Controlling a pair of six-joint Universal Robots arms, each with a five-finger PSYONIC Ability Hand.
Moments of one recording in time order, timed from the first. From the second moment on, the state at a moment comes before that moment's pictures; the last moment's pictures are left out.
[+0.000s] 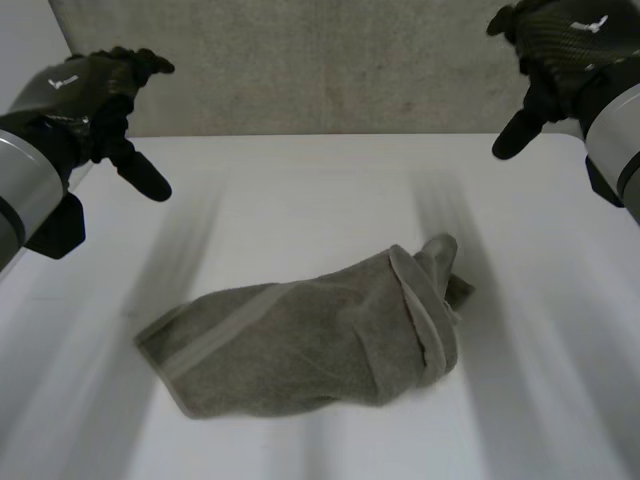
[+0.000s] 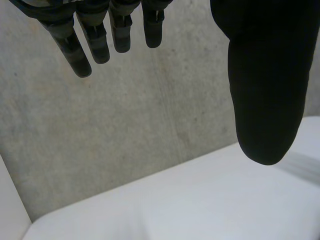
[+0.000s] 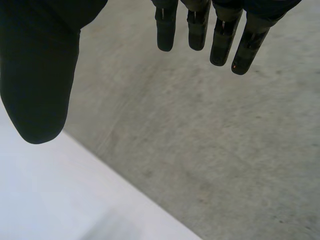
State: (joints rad) left arm 4.34 -1.58 -1.38 2.92 -1.58 3.12; right arm 1.98 -1.48 1.26 0.14 1.61 2.88; left_hand 0.19 0.19 0.19 0.19 0.02; right_hand 0.21 0.23 0.21 0.23 0.07
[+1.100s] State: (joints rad) left arm 3.96 -2.31 -1.26 3.56 -1.24 3.46; right arm 1.70 -1.37 1.82 0.08 1.44 2.59; left_hand 1.13 1.19 1.19 1.19 1.00; right_hand 0.21 0.23 0.21 0.23 0.07
